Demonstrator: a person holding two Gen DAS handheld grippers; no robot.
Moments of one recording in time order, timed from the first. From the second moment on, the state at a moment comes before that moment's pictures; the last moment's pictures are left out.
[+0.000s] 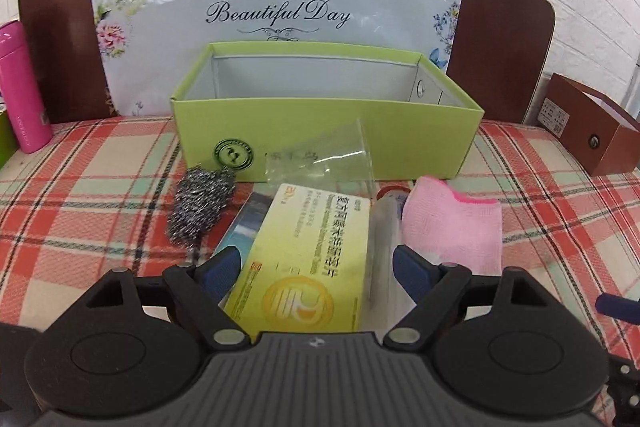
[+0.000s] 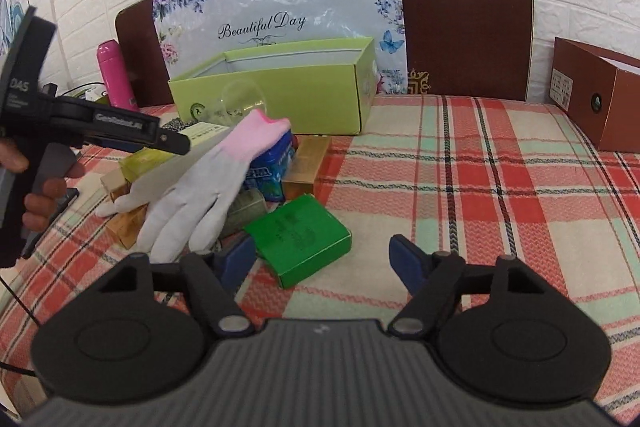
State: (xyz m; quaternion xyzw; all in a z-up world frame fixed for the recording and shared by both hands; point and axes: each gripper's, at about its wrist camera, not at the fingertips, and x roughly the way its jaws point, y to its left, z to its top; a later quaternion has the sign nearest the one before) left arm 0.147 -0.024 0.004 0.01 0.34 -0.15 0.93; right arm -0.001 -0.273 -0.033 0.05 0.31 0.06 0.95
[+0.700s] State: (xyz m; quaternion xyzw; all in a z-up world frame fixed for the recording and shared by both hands) left arm 0.159 -0.048 -0.012 0.06 0.36 -0.15 0.92; right arm 0.034 -0.269 -0.058 0.02 0.33 0.08 0.94
